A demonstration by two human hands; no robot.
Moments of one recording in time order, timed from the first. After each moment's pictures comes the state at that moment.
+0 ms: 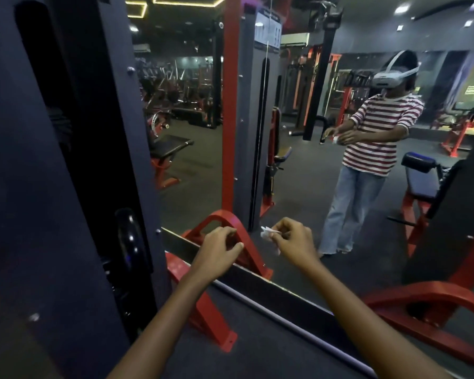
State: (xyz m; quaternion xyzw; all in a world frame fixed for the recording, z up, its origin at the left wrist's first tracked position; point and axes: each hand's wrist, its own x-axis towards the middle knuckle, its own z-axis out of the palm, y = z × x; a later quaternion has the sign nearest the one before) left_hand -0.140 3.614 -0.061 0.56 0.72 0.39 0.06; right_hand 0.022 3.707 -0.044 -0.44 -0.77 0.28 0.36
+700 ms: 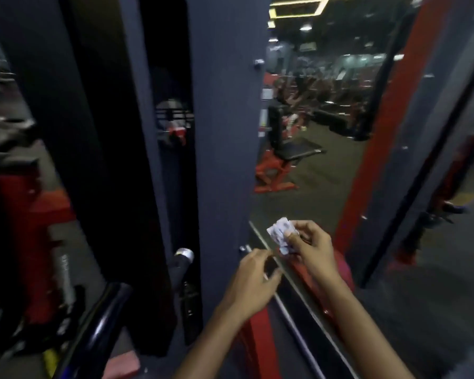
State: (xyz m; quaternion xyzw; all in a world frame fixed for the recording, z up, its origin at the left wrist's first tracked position) left_hand -0.270 3.729 -0.082 0.37 0.83 0.43 -0.03; right_hand -0.234 3.861 -0.049 -0.15 -0.71 0.63 0.28
